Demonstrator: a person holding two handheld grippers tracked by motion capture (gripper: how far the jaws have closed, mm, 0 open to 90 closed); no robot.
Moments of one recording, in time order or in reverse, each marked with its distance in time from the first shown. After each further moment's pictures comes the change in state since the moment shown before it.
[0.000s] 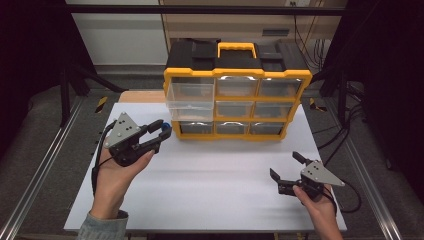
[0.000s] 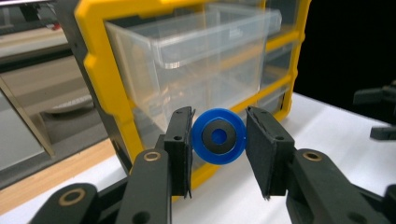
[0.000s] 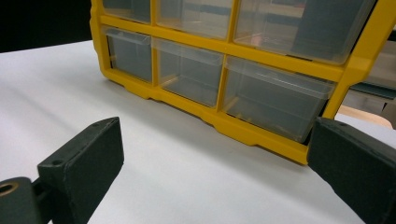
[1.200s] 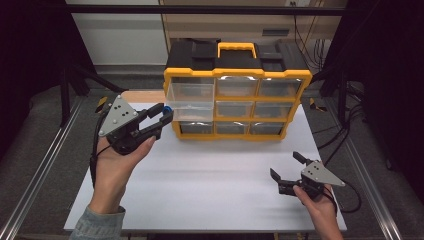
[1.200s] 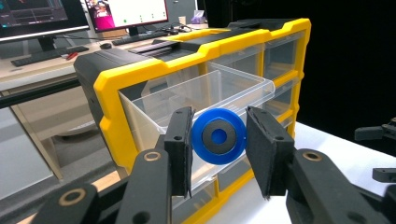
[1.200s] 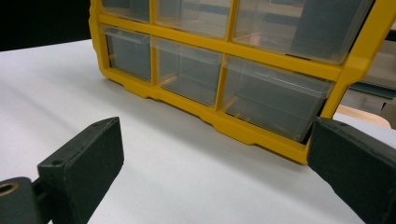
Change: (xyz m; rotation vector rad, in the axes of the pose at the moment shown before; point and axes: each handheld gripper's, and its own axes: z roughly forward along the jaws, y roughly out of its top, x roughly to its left) left arm -0.002 0.039 -0.002 -0.064 0.023 0.012; right arm -0.001 -0.001 0.000 0.000 -0.002 -0.001
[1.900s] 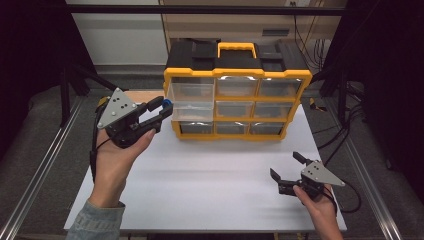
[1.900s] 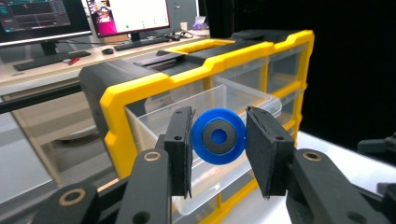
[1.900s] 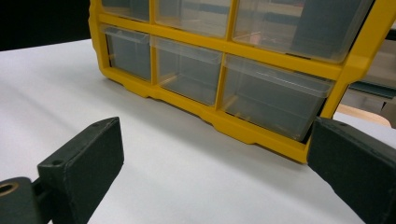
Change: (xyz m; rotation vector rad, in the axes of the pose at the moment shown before) left arm 0.006 0.011 0.005 -0.028 -0.001 -0.017; right arm 0.000 0.000 0.000 0.001 0.001 0.000
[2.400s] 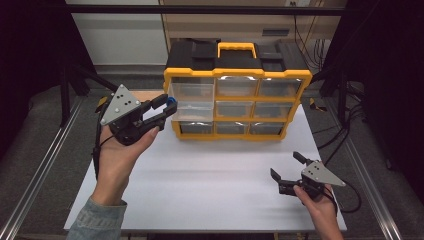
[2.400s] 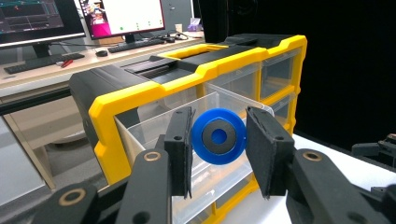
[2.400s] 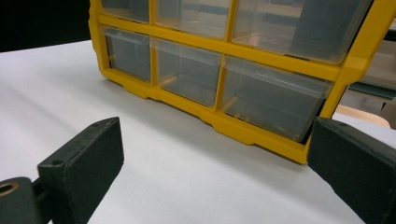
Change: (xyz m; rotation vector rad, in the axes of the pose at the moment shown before) left arm -0.003 0.007 0.007 0.003 -0.018 0.014; right arm 0.000 0.000 0.000 -0.005 -0.001 -0.001
